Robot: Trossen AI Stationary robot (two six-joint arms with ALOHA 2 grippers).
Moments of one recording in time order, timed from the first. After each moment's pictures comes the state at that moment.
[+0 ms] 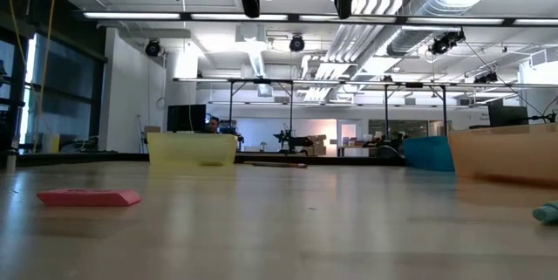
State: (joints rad) left arm 0.38 1.41 0.93 0.64 0.33 -0.58; right arm -0.09 1.34 0.97 0.28 -0.03 0.52
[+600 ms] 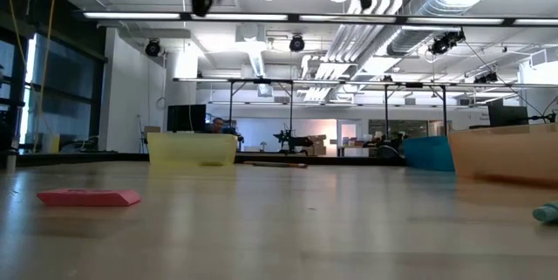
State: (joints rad) left arm 0.41 1.12 0.93 0.03 0.24 -0.52; right arm -0.20 1.20 0.97 0.18 0.05 0.32
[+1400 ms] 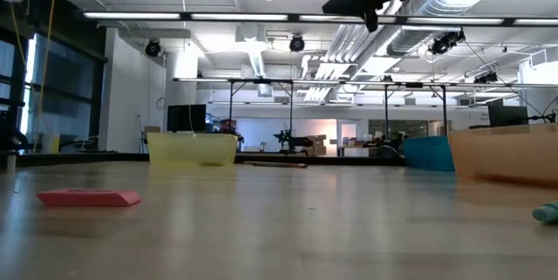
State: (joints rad) left arm -0.66 1.07 0.92 -1.05 -0.30 -1.63; right arm -0.43 1.19 0.97 -0.02 -0.18 0.15
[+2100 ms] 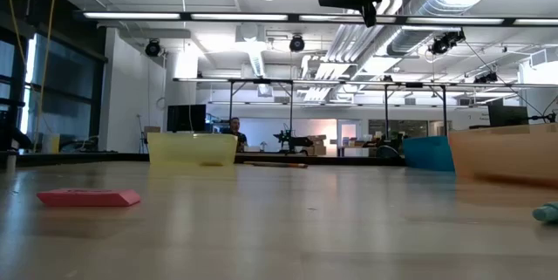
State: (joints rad) left arm -0.97 1.10 0.68 -0.86 -0.34 -2.10; right arm -0.34 1.19 0.97 -0.01 -0.11 0.18
